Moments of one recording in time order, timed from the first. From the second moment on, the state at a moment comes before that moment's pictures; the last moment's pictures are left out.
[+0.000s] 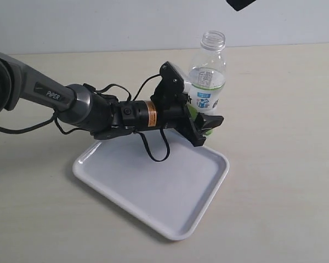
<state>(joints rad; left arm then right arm) -0.62 2.41 -1.35 0.82 -0.81 -0.46 0.20 1.58 -1.66 0.28 1.21 -0.73</state>
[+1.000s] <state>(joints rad) -0.58 2.40 -1.35 0.97 -0.85 -0.53 0.20 1.58 -1.66 0.30 1.22 -0.73</state>
